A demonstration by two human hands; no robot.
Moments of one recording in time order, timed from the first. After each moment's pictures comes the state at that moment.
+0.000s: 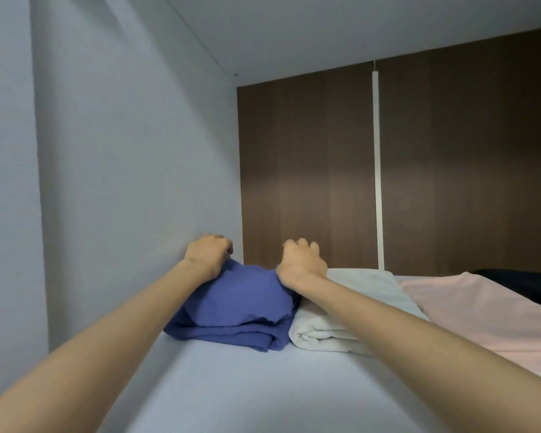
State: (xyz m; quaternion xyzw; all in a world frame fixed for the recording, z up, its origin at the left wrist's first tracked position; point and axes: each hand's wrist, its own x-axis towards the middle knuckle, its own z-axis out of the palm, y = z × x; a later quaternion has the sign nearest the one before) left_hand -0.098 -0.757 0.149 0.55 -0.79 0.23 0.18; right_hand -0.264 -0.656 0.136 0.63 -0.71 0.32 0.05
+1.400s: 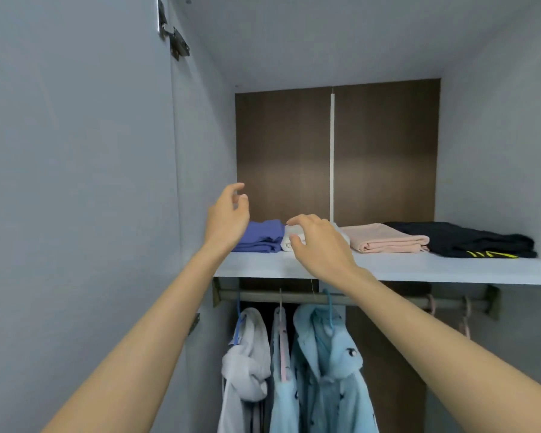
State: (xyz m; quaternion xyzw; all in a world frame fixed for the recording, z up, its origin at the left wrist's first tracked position) left_hand -0.053 -0.435 0.135 0.36 -0.70 -0.18 0.59; right_hand -0.202 -0.366 0.102 0.66 -0.63 0.36 0.19
